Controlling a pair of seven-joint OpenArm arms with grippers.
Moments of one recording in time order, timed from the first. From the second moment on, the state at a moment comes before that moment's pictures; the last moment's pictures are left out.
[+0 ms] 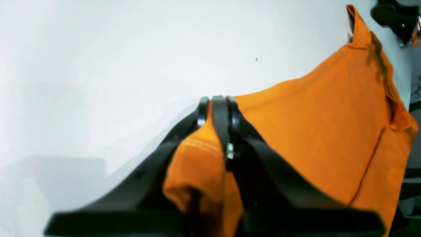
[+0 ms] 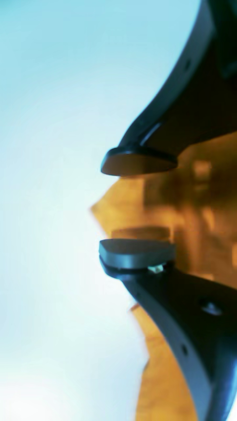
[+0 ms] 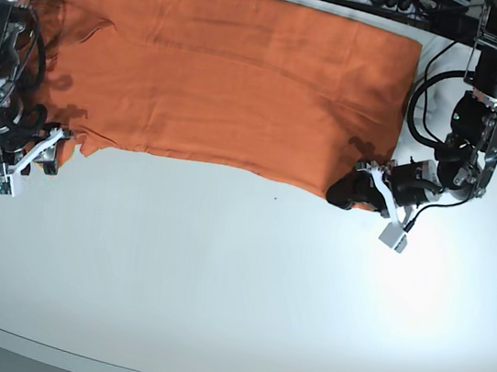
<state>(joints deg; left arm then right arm) -9.9 -29.5 13.8 68.9 -62.1 -34.2 44.3 2.0 26.8 12.7 86.7 23.3 21.3 -45.1</state>
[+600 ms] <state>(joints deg) -9.8 -29.5 13.8 68.9 -62.2 -34.1 44.1 21.3 35.2 8.1 44.7 57.1 41.1 -64.5</state>
